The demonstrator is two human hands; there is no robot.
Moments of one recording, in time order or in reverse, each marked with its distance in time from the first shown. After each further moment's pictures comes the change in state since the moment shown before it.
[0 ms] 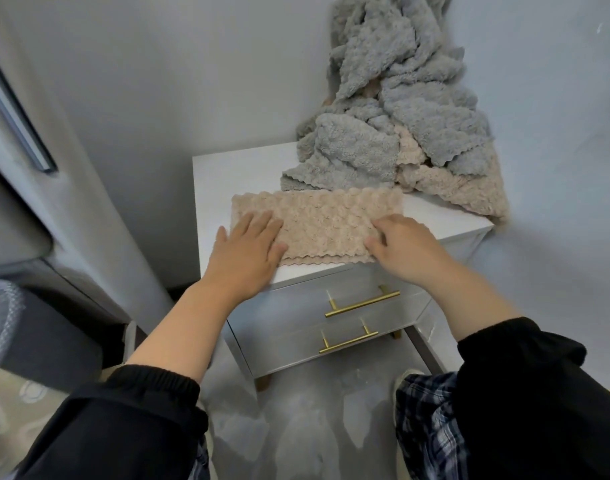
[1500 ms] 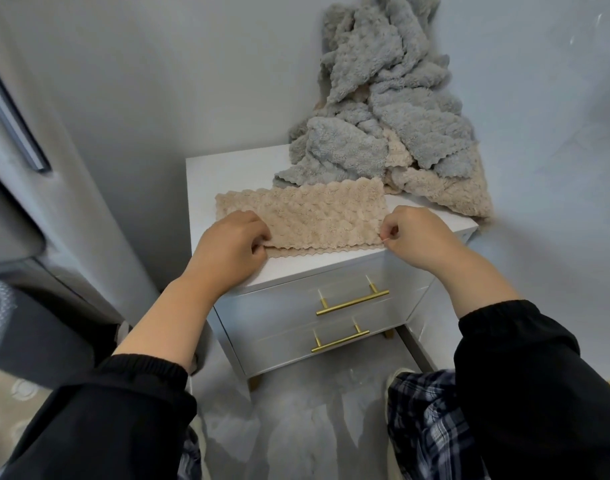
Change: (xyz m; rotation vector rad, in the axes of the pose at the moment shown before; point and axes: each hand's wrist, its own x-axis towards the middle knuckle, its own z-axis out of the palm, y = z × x) left_hand 0.000 -0.008 -0.008 -0.149 0.399 0.228; right_hand 0.003 0.028 -0.021 0.073 0.043 -0.046
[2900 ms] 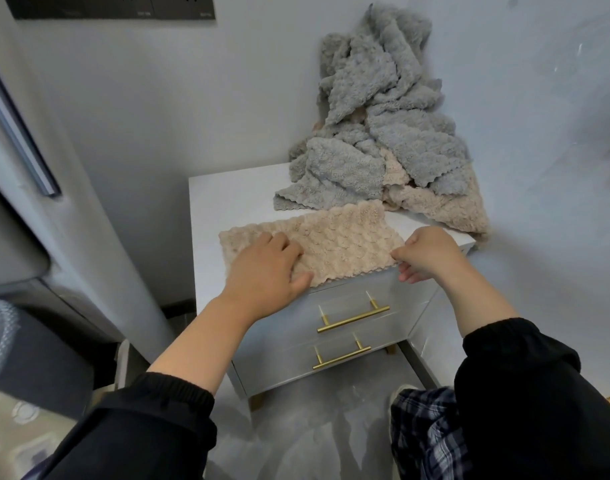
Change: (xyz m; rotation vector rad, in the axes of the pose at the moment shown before) left_hand 0.011 0.036 0.014 0.237 -0.222 0.013; right_hand -0.003 -0.005 -0.012 0.604 -0.115 0.633
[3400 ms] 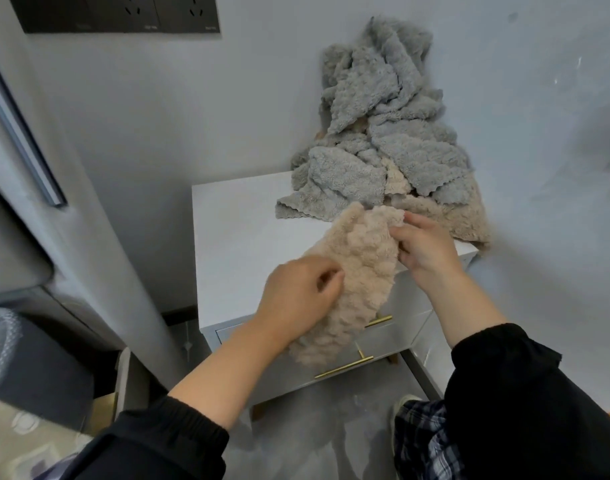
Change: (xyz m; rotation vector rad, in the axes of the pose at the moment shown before) left_hand -0.011 0.049 -0.018 -0.554 0.204 -0.045; right_hand 0.003 -0.013 0.013 0.896 0.047 -0.145
